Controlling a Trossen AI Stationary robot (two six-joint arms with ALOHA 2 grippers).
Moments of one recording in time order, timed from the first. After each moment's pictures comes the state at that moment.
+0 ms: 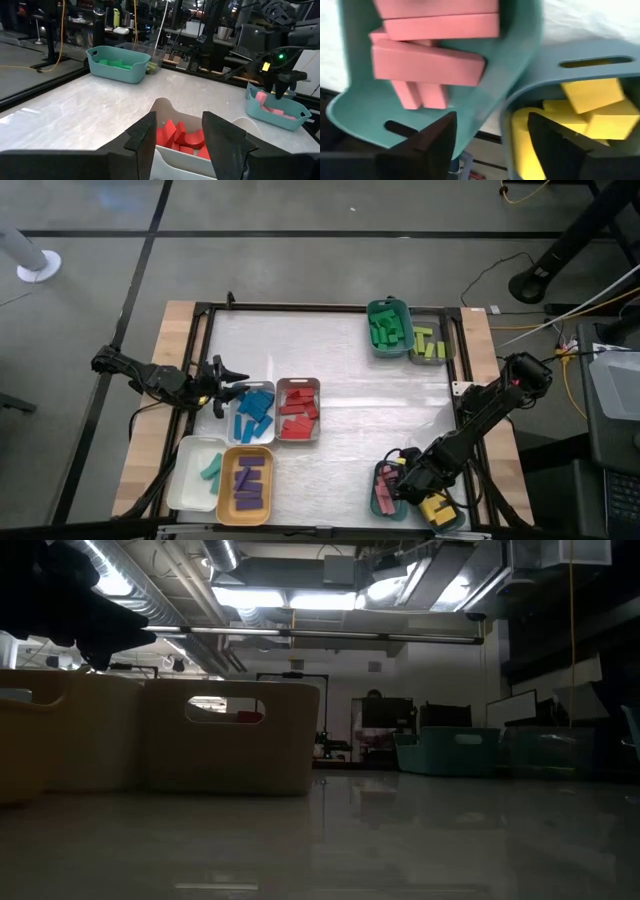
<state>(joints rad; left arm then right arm) -0.38 0.02 0.07 -0.15 -0.62 -0.23 0.80 1.62 1.03 -0.61 -0.25 2.15</state>
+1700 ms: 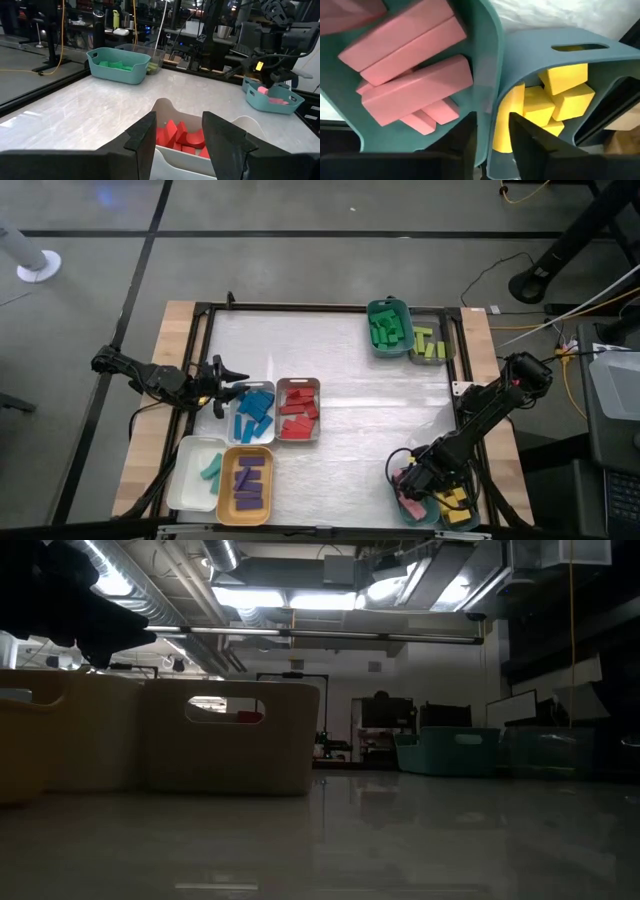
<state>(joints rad) -0.38 0.02 0.07 -0.15 -0.62 -0.21 0.80 1.62 1.03 -0.81 -0.47 2.14</state>
